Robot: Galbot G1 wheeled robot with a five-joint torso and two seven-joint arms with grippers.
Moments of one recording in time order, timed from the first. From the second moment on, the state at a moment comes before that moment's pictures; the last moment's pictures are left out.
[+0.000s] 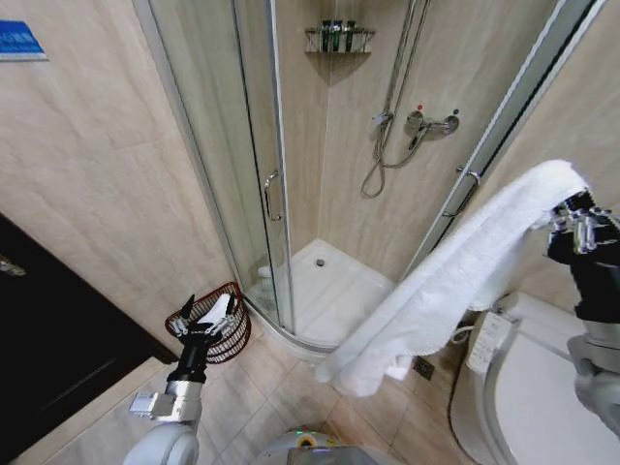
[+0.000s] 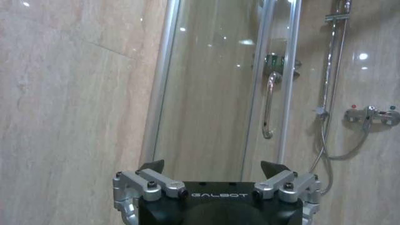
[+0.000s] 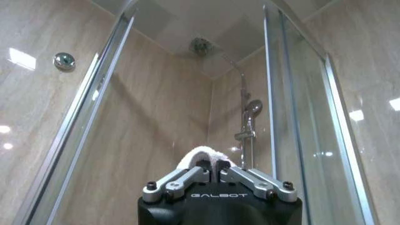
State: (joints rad) left arm 1.79 -1.42 -0.61 -2.30 -0.32 -0.19 0.05; right arm -1.71 1.05 1.35 2.50 0.91 0.17 -0.12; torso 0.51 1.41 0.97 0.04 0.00
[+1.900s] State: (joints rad) left arm 1.79 -1.42 -0.61 -2.30 -0.32 -0.19 0.05; right arm -1.72 1.06 1.34 2.50 0.91 0.19 -0.13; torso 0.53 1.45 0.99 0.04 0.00
